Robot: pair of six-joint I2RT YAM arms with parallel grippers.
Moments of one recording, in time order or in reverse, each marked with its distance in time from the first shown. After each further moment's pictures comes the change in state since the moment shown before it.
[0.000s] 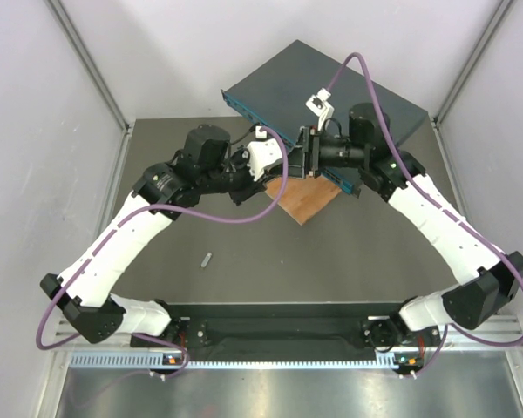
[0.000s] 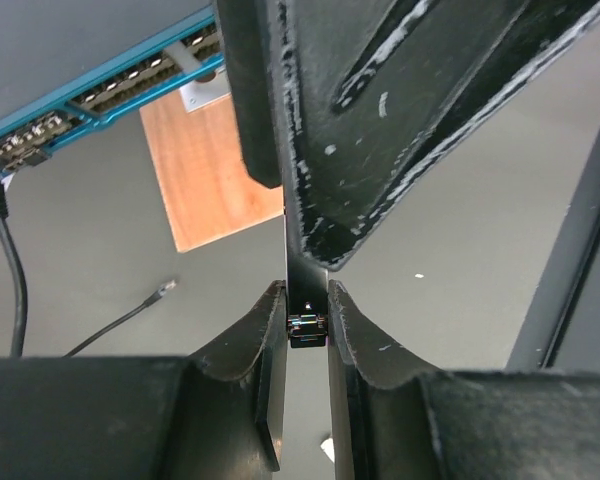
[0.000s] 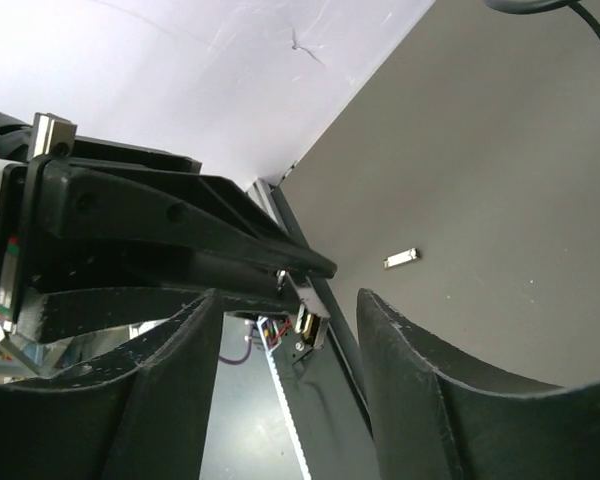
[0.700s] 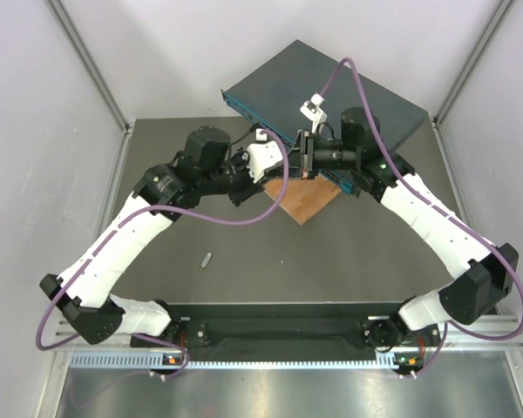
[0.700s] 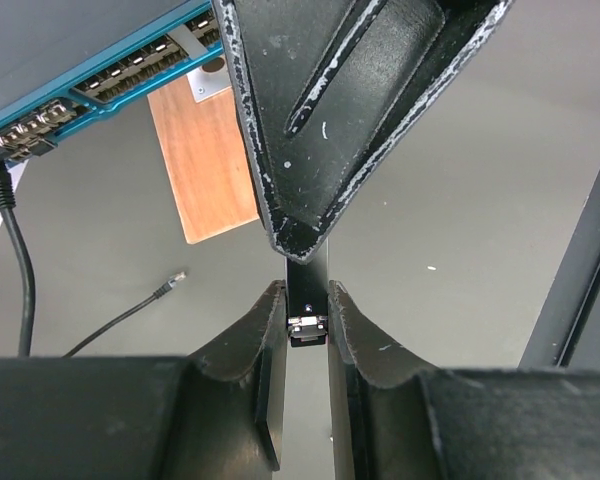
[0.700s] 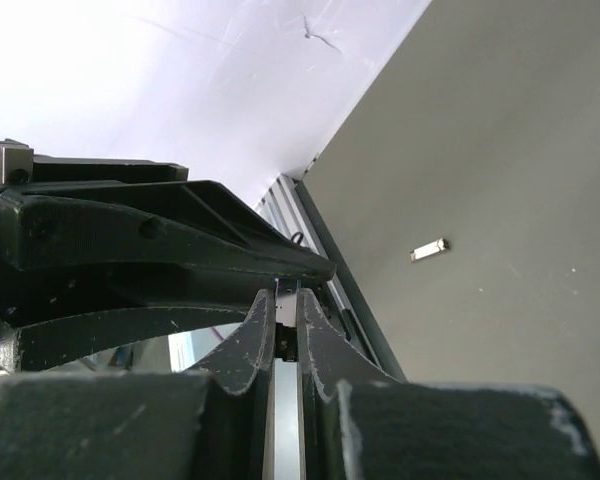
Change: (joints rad) left arm -0.001 -0.007 -0.023 0.002 -0.028 0.021; right arm 0.008 0.034 -0.046 0.067 -0.024 0.100
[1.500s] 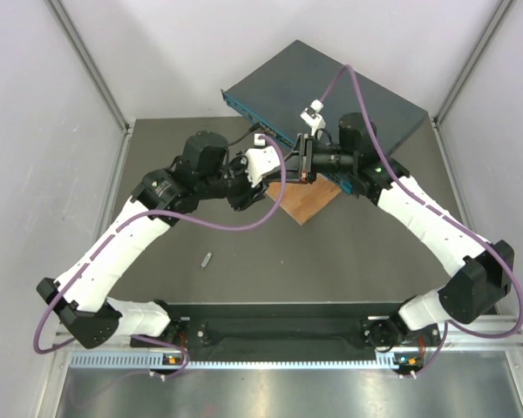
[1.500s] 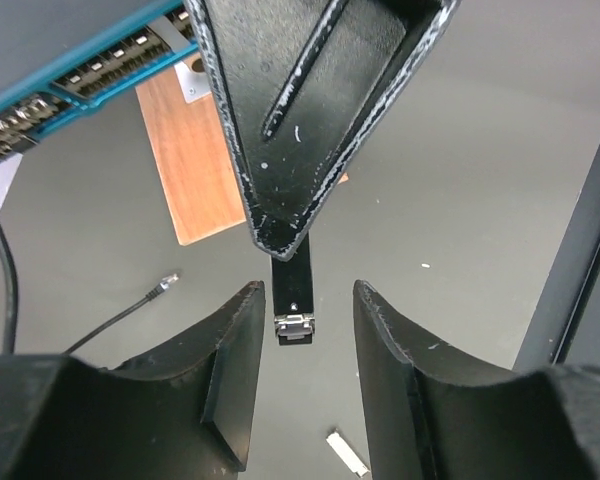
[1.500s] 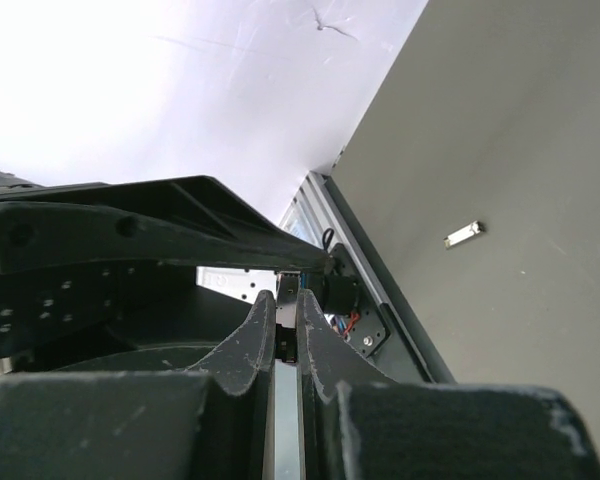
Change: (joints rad) left arm -0.001 -0.034 -0.049 0.026 0.016 0.009; right arm -0.011 0.005 -0.072 0.085 -0.018 0.158
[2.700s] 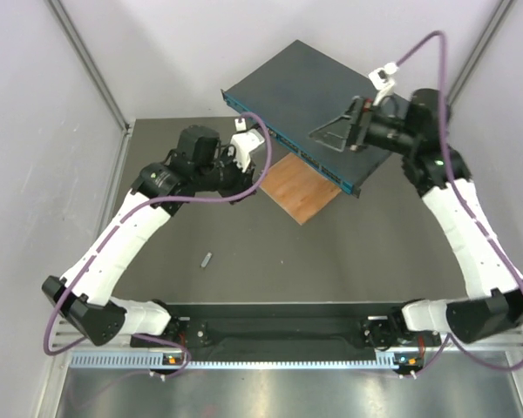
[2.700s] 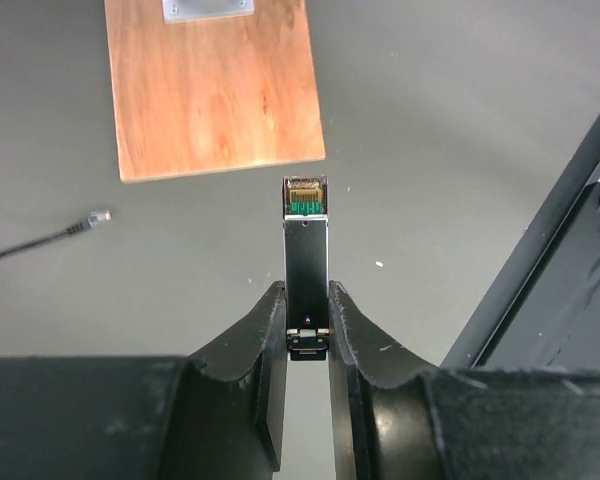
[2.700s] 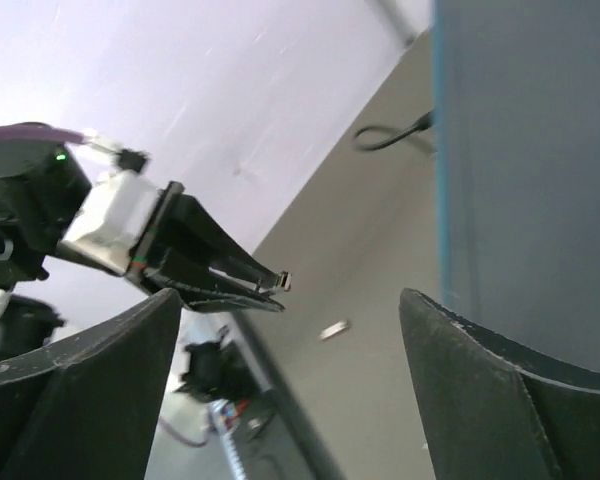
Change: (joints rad) left arm 0.129 0.021 -0.039 -0.001 0.071 -0.244; right arm -0.259 -0.123 0.135 -0.104 0.030 -0.212
